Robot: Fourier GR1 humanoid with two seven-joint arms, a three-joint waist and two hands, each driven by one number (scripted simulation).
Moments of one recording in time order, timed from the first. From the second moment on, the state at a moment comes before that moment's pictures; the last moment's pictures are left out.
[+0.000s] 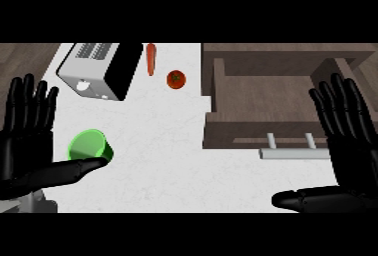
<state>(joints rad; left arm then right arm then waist) -0.06 0.06 0.13 -1.89 0.15 0.05 -0.03 -0.05 -0.07 0.00 -2.05 -0.11 0.08 0.09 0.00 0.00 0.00</state>
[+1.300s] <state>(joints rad) 0.07 0.05 0.19 -1.62 0.14 0.05 -0.23 -0.08 -0.06 -0.01 -2.06 -0.10 0.09 0.12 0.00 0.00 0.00</state>
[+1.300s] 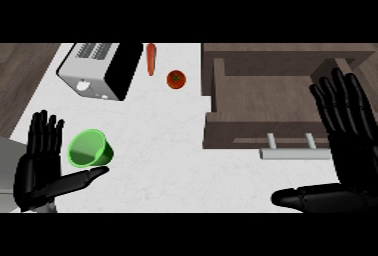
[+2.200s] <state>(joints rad) -0.03 0.11 0.27 -1.19 0.16 -0.02 -0.49 -0.09 -0.09 -0.05 -2.08 -0.15 0.12 0.16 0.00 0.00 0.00</state>
